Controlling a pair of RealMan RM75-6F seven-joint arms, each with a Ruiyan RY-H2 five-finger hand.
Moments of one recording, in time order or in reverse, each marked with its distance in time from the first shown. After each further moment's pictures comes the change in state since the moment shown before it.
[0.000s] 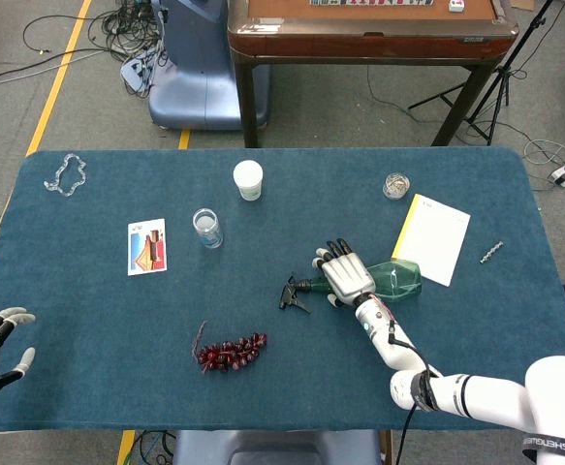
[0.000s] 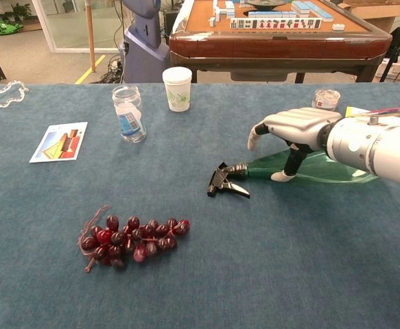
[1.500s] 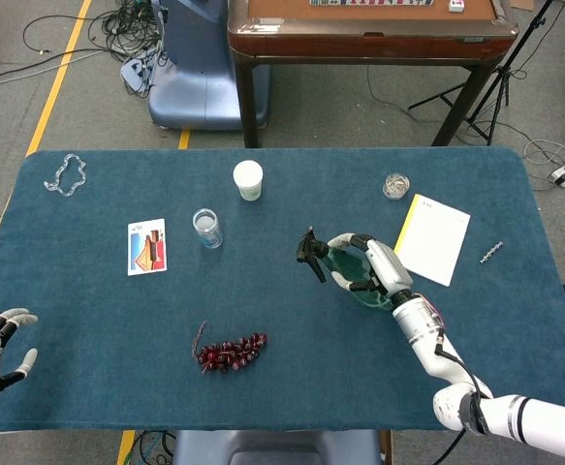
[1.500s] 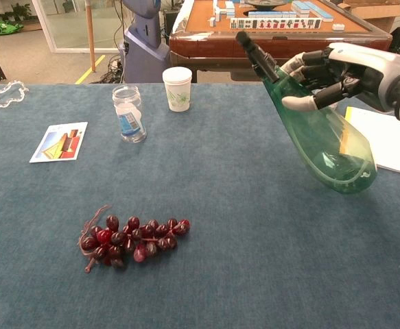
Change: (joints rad) left arm 0.001 -0.002 0.001 -0.011 0.007 -0.005 0.017; right arm -0.234 0.178 0.102 -0.162 -0.371 0.101 1.064
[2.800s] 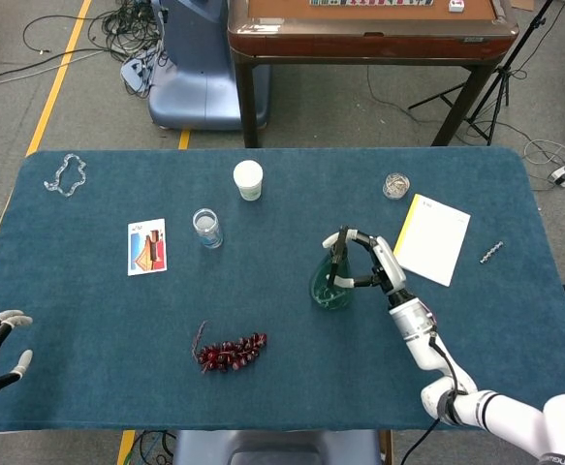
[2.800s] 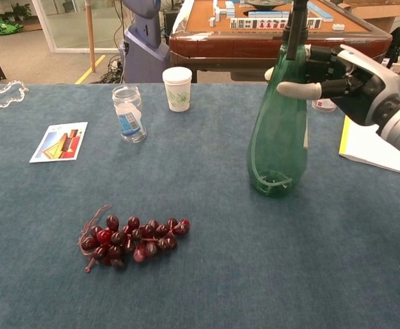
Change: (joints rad) left arm 0.006 0.005 0.000 0.008 -0.015 -0.002 -0.008; right arm -0.007 -0.243 -0.044 0.453 -0.309 0.197 0.738
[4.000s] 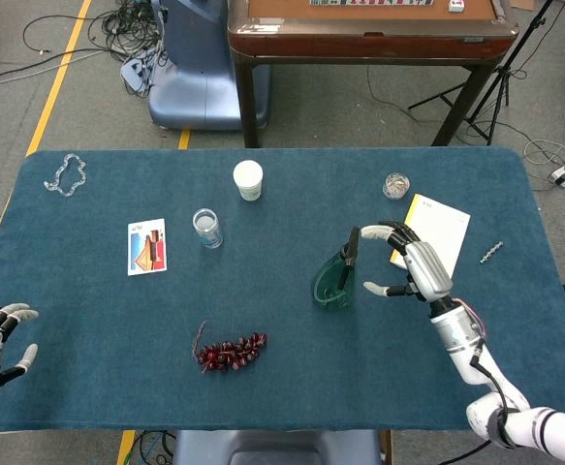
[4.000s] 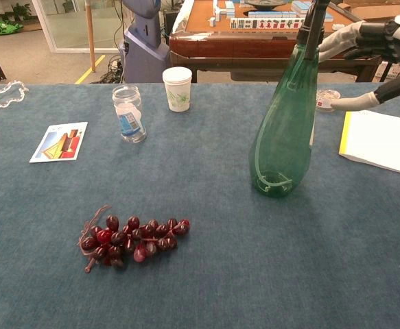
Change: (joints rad) left arm -0.021 0.009 -0.012 -0.024 0.007 -0.009 0.029; right arm -0.092 0.270 -0.058 -0.260 0.004 0.082 -0.668
